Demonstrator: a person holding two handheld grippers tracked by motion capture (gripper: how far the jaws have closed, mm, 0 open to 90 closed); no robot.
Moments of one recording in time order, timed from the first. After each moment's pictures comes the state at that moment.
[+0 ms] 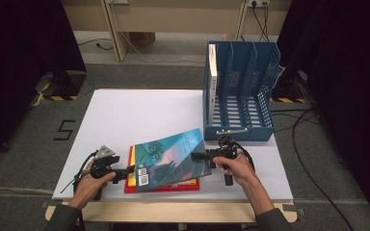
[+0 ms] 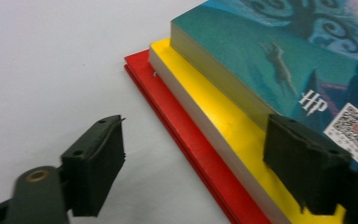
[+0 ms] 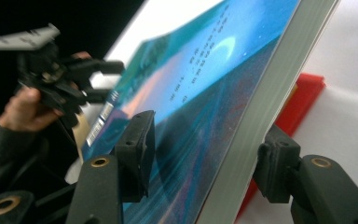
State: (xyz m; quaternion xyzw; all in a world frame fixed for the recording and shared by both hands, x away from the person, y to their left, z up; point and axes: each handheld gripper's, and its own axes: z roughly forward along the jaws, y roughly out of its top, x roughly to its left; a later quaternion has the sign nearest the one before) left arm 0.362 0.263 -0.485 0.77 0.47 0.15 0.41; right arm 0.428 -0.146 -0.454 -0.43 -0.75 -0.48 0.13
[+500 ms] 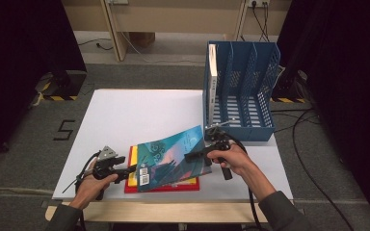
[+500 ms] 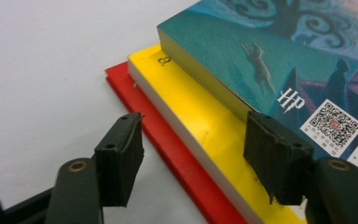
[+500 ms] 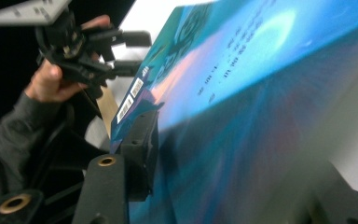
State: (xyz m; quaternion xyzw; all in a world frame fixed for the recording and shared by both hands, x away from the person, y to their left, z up) left arm 0.359 0.254 -0.483 0.78 0.45 0.16 0.41; right arm 0.440 -0.122 -0.430 -0.40 -0.79 -0.42 0.20
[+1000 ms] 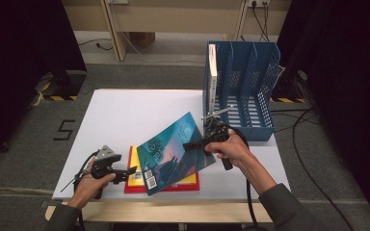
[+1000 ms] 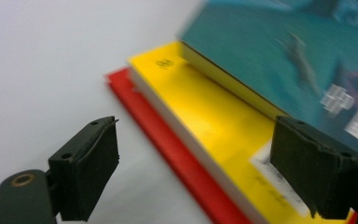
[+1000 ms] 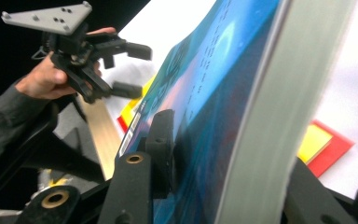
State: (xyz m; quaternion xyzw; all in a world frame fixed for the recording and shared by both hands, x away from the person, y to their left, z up) left arm 0.362 0.268 -0.481 0.76 0.45 0.16 0.43; right arm 0.439 -0.108 -0.377 -0.34 -0.83 -0.42 0.11
